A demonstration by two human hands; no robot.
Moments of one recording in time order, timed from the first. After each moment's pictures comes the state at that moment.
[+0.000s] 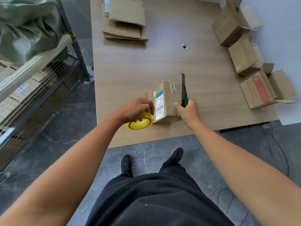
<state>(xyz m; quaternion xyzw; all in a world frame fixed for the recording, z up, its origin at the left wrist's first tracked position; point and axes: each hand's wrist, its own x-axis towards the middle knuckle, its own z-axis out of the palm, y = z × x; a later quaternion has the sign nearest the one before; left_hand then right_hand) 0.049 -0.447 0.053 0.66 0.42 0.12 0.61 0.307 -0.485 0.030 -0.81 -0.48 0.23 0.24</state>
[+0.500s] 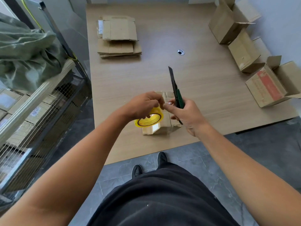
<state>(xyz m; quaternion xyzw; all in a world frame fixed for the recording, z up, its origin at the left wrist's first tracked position) 0.119 -0.414 0.123 0.73 0.42 0.11 0.53 0.306 -0.487 0.109 -0.61 -0.43 0.51 0.43</state>
